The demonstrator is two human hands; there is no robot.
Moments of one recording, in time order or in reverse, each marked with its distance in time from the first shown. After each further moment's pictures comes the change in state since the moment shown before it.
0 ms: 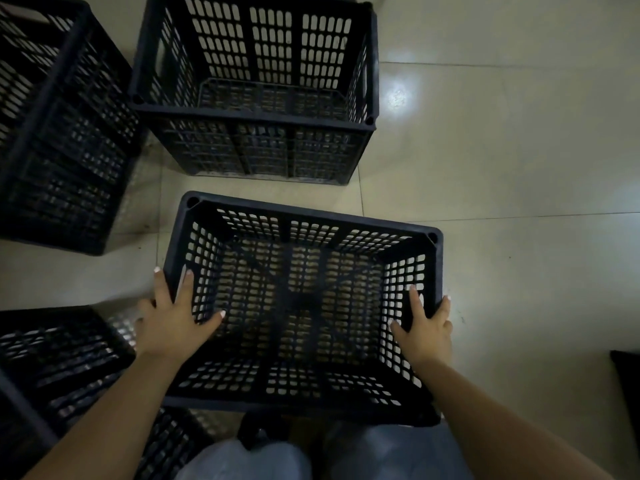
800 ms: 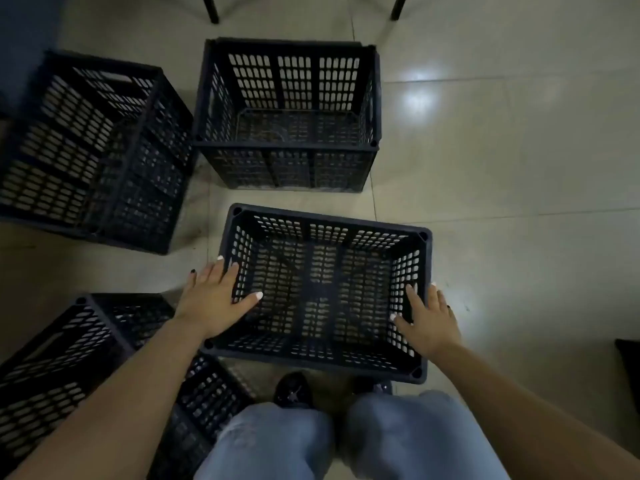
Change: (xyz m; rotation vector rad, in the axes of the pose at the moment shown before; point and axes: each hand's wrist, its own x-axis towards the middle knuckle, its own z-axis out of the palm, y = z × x) left_hand -0.073 0.008 -0.119 0.130 -0.139 0.257; right_hand -0.073 -0.018 -0.090 -0.187 -0.246 -0.240
